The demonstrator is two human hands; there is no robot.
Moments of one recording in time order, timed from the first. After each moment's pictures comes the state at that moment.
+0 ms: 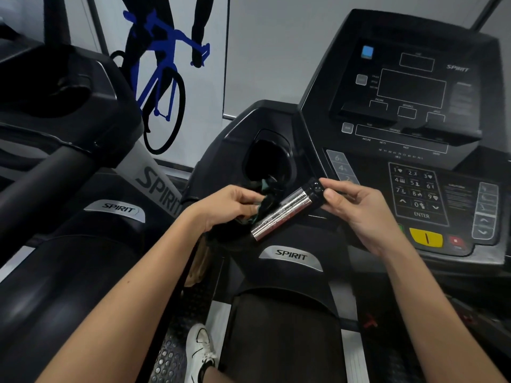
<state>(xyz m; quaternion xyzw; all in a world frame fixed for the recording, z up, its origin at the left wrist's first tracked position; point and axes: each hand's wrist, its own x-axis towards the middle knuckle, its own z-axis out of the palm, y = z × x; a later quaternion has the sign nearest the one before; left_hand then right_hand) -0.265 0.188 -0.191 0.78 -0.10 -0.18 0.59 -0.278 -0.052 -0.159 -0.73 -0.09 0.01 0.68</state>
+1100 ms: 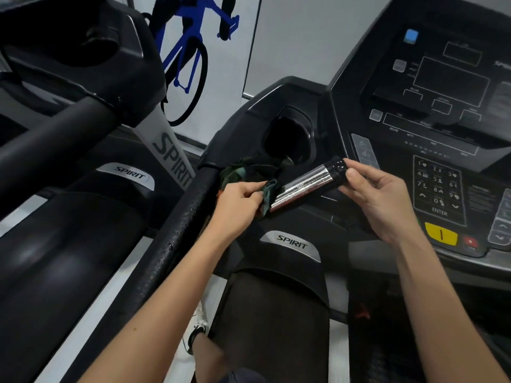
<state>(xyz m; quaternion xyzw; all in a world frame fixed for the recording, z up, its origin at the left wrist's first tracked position) -0.327 0.158 -0.220 0.72 0.09 0.06 0.68 -0.279 -0.054 -0.163 -0.72 -0.11 0.00 0.69</state>
